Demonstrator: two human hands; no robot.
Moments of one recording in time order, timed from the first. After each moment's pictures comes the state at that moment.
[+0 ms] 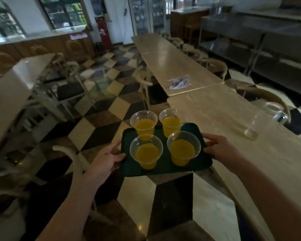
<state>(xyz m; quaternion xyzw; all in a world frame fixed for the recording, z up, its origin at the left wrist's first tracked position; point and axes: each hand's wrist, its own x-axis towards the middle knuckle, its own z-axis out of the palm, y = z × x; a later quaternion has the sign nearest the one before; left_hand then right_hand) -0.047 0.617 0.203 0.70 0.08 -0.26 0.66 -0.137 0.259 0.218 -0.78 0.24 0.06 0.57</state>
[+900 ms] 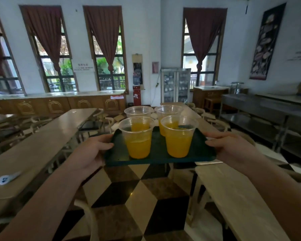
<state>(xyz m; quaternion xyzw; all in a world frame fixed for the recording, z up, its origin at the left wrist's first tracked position) 0.032 0.742 0.438 0.64 0.02 -0.08 0.76 -0.005 0.374 0.443 -0.64 0.06 0.00 0.76</state>
